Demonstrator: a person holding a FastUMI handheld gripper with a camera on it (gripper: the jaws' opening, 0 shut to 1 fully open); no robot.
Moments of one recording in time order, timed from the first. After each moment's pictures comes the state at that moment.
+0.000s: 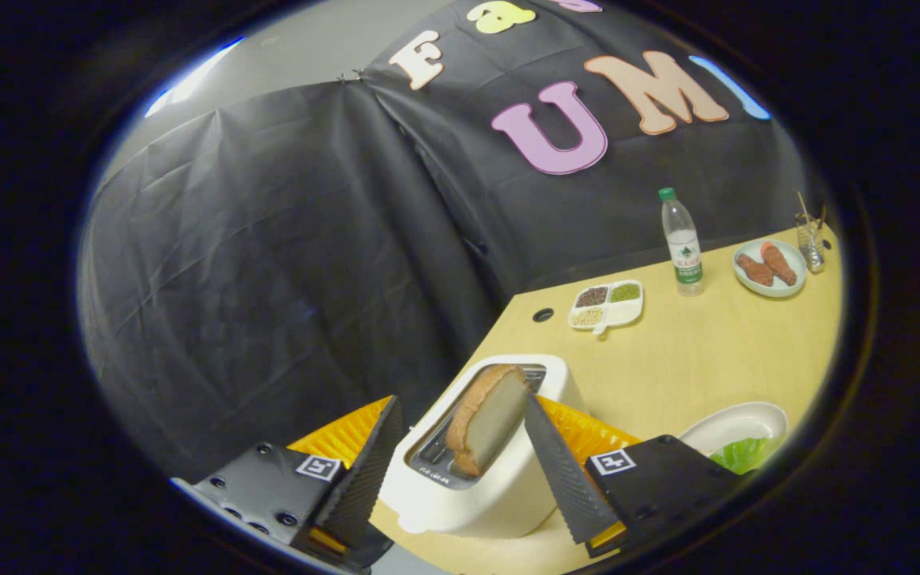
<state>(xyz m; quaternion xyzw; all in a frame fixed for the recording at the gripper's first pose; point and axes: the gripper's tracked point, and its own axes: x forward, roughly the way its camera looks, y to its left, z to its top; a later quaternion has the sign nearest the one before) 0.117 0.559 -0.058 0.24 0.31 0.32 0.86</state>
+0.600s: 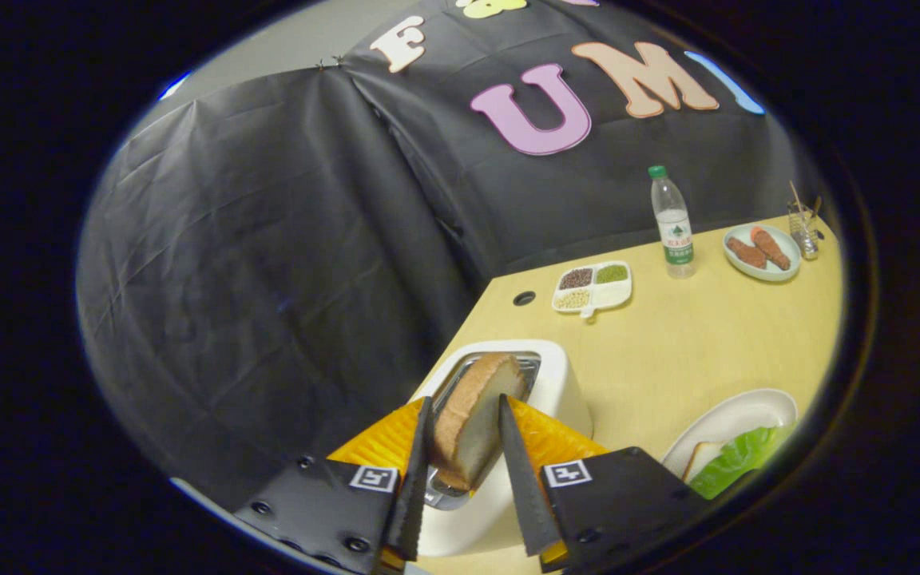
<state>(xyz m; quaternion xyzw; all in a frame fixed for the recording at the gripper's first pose) 0.122 0.579 -0.089 0.21 0.35 0.29 0.87</state>
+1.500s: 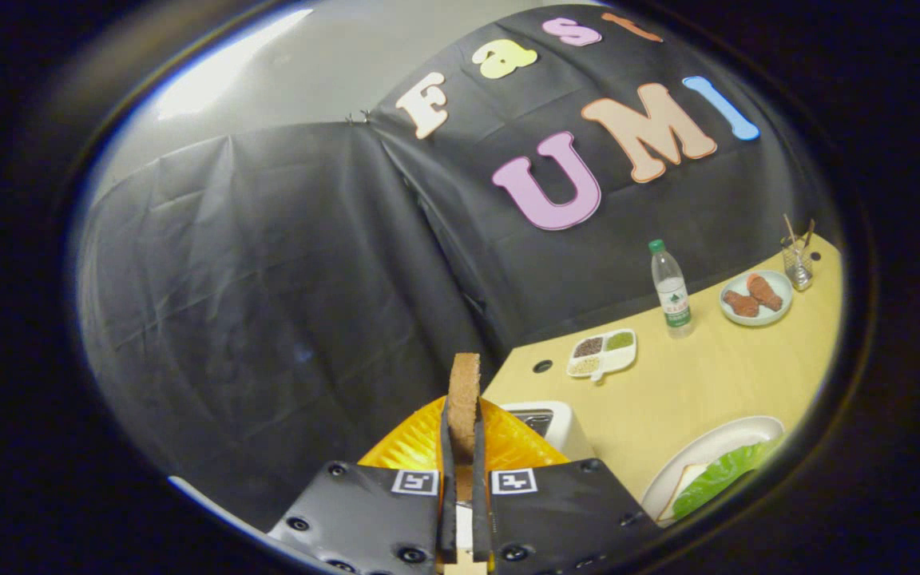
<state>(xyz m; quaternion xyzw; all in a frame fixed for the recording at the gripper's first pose) 0.110 0.539 0.013 0.28 0.20 0.30 0.89</state>
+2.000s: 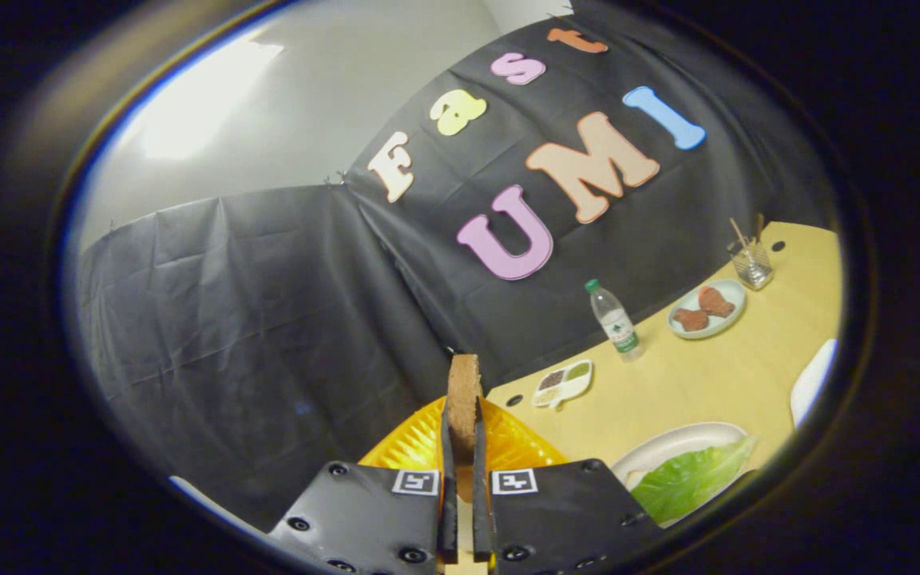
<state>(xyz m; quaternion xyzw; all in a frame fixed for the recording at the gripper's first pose) 0.104 0.400 -0.002 0.35 0.14 0.23 0.90</state>
